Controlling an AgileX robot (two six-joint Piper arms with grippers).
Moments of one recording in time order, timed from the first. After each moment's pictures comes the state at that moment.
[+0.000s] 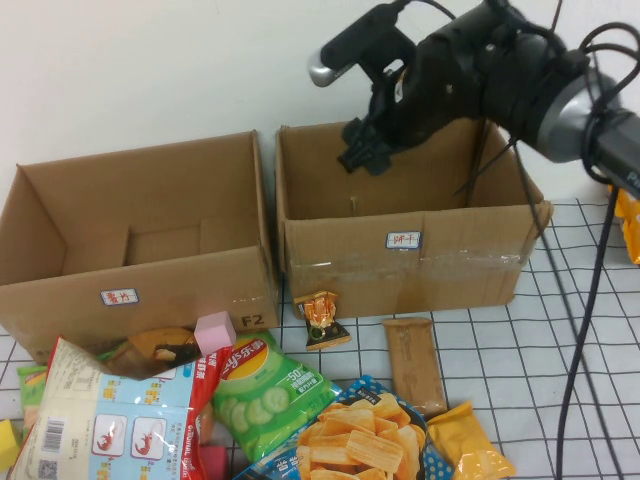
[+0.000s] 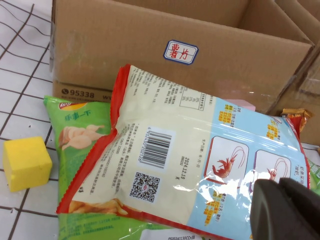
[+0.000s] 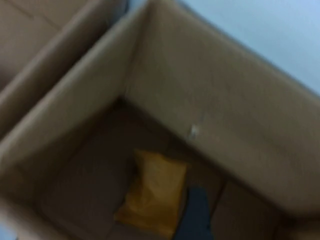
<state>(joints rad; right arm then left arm) 0.55 2.21 -2.16 -0.21 0.82 -0.13 -0.05 -0.01 0.02 -0.31 0.38 -0.08</state>
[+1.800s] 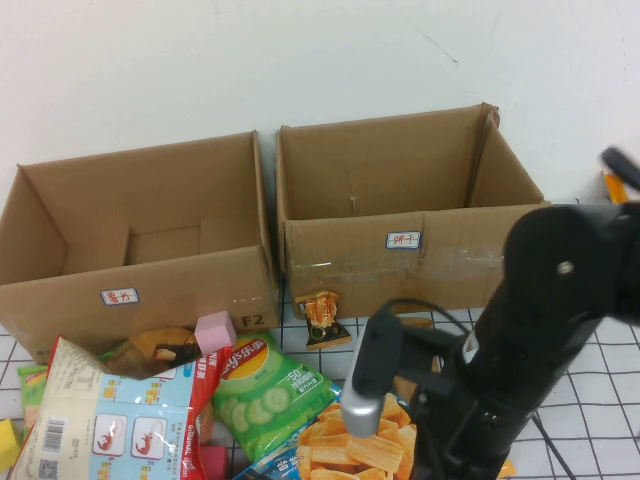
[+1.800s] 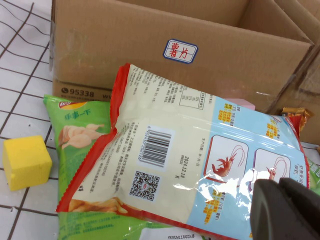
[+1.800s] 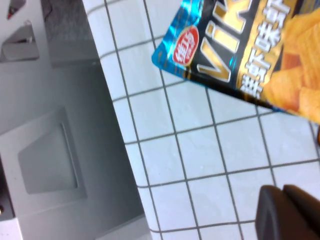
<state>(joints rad) 0.72 1.67 -1.17 0.44 1.07 -0.79 -0.05 -0.01 0.02 -0.32 0.38 -0.08</state>
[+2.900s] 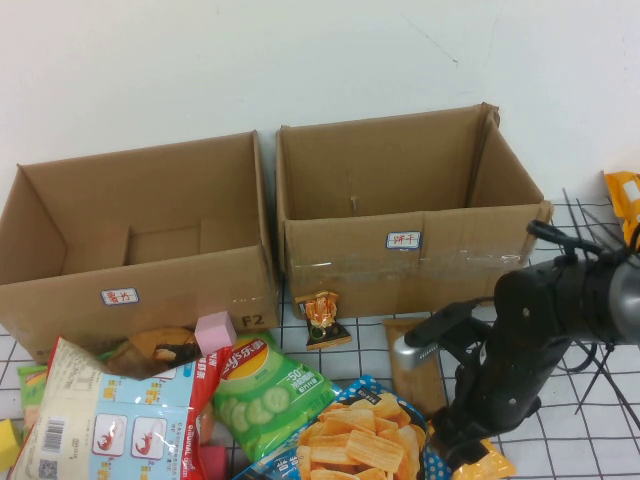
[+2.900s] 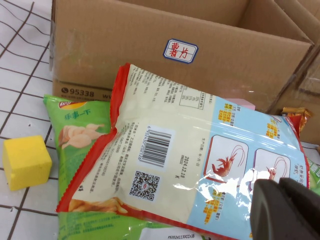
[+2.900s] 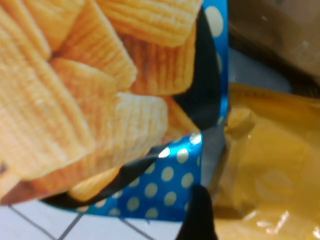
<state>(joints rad) 0.54 1.98 -1.12 0.17 0.68 -0.27 -0.05 -0.01 0.02 -0.32 0.38 -0.08</state>
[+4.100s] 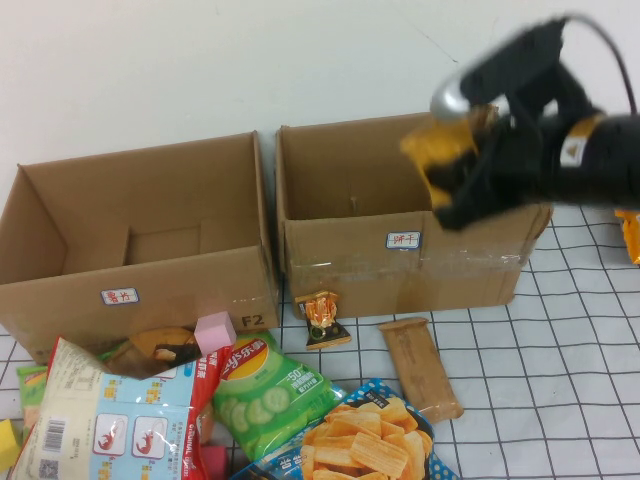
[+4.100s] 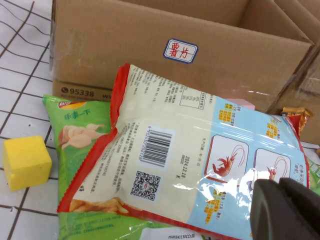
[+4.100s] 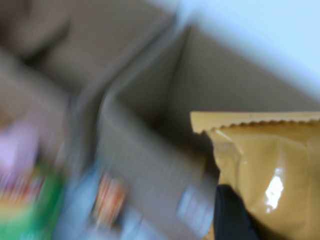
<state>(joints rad) 0.53 1.52 -1.21 0.04 0.32 -0.28 -0.05 -0.01 0.02 -0.32 0.38 -0.08</state>
